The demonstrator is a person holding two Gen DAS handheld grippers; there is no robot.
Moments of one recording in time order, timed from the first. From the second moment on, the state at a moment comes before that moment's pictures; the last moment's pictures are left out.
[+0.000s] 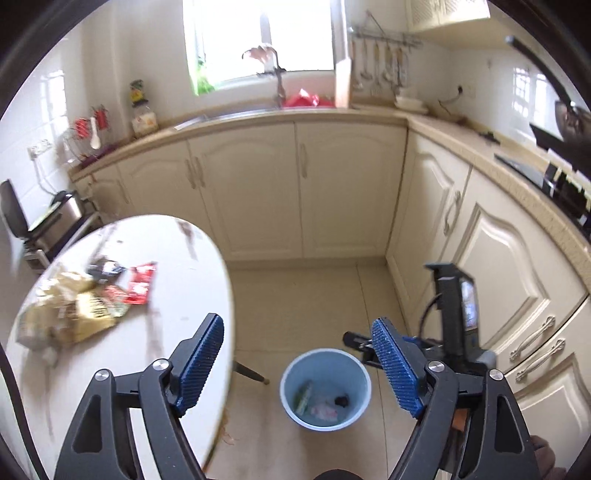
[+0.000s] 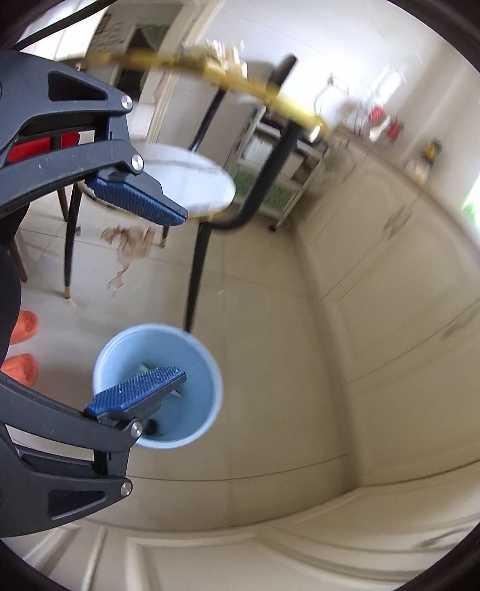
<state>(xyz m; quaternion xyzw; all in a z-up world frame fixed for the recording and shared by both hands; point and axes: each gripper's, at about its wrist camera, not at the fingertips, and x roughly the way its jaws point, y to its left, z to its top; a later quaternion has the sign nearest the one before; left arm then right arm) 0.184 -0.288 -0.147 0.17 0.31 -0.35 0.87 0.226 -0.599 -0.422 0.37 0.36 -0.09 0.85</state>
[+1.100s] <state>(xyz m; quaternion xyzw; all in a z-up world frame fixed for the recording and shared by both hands) 0.293 -0.029 -0.110 -0.02 0.38 -0.09 0.92 0.447 -0.325 -0.268 0.01 0.38 0.07 0.92</state>
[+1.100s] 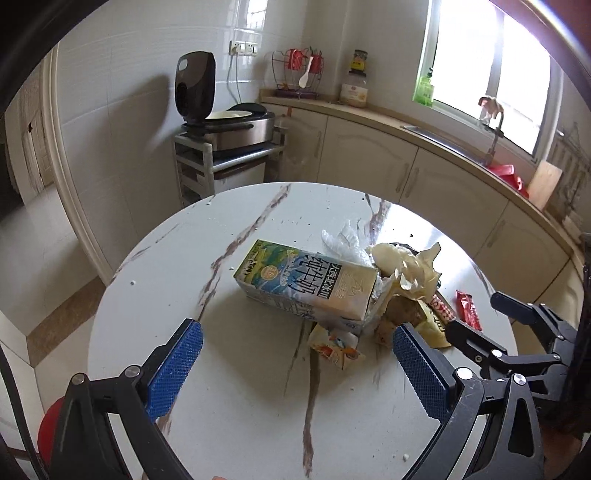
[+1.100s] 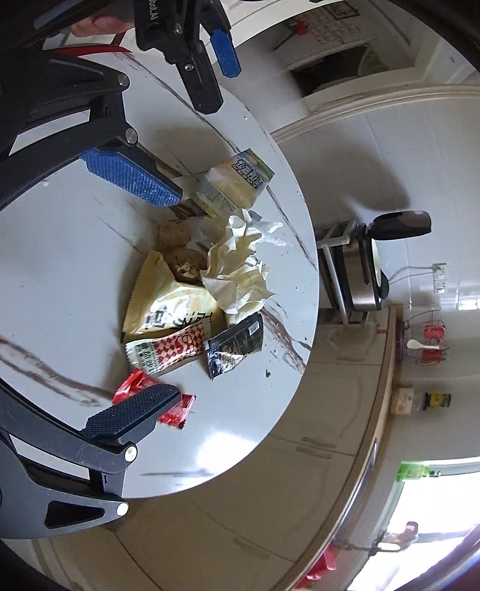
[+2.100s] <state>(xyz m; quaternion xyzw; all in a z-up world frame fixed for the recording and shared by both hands) 0.457 -0.073 -0.127 -0.02 0.46 -0.03 0.89 0.471 -0.356 -0.283 0.12 0.36 0.18 0.91</state>
